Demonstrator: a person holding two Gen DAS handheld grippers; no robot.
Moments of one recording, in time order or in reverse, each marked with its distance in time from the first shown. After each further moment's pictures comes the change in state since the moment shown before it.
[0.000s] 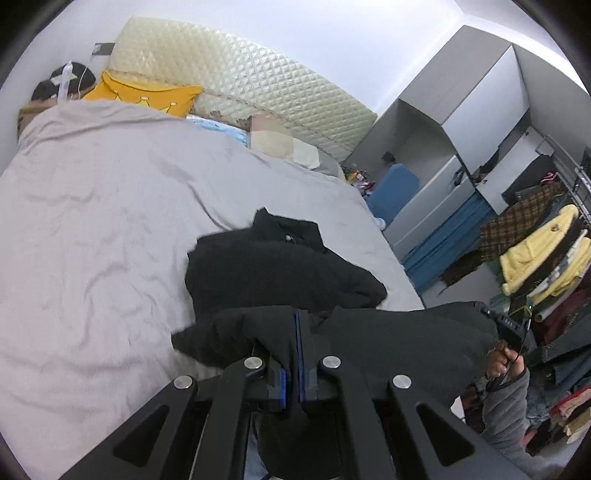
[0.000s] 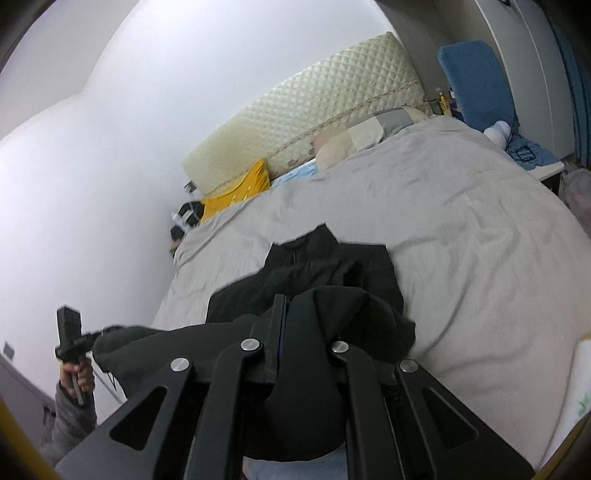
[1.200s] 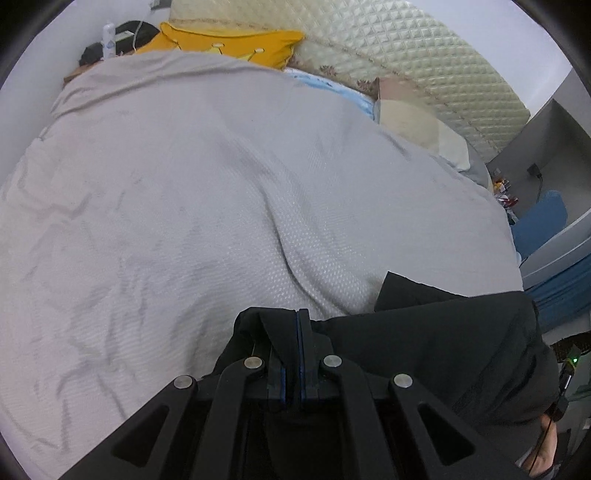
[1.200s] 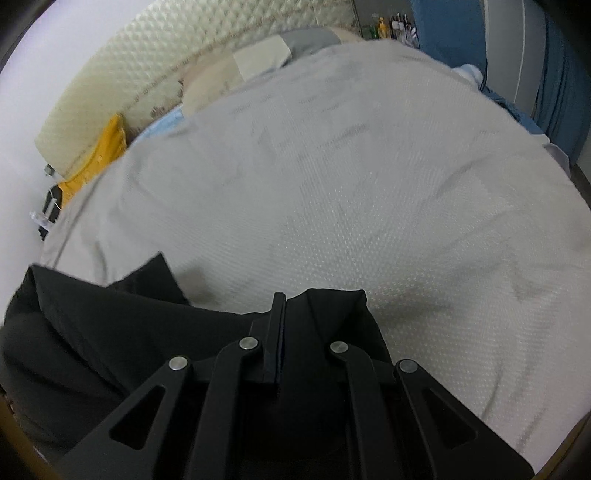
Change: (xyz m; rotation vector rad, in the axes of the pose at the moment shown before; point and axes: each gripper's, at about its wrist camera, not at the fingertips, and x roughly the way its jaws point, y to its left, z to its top) left arm 0.328 0.107 0.169 -0.217 0.140 0.427; right arm 0.346 -0.127 0.104 0.100 0.261 -0.442
